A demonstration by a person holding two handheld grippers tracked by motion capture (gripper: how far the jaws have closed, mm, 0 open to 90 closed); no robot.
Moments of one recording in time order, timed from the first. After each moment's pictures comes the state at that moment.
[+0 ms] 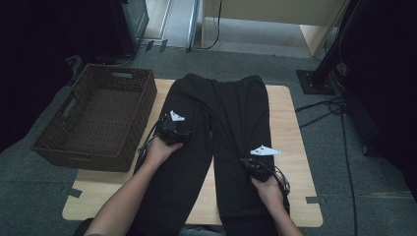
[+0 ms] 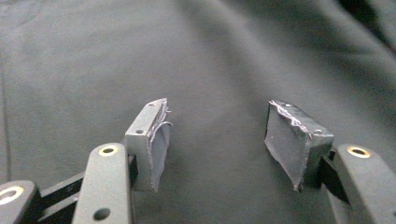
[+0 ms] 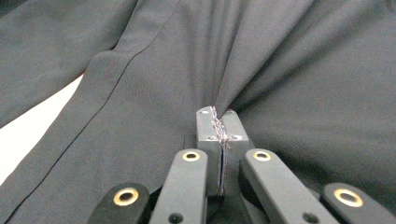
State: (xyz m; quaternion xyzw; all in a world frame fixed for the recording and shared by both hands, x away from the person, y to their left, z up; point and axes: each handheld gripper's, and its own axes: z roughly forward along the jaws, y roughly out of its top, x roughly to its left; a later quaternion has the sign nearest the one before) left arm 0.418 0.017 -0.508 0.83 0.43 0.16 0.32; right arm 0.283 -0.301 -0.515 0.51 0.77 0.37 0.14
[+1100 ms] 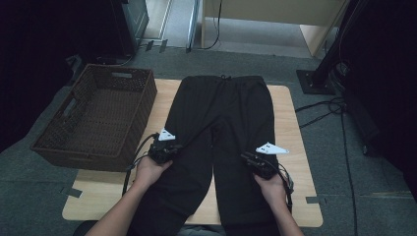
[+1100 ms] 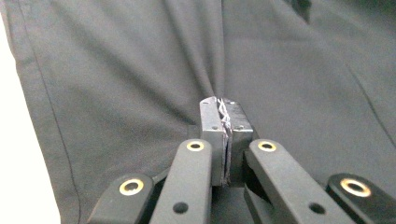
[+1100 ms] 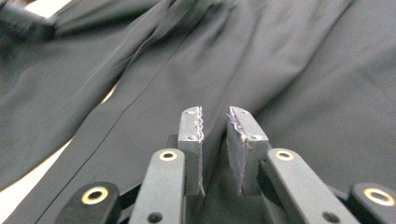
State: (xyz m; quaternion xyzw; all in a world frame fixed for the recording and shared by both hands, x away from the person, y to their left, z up) left arm 0.339 0.047 -0.500 0.83 0.41 0.10 0.37; right arm 0.283 -0.312 -0.498 0.49 0.75 0.41 0.16
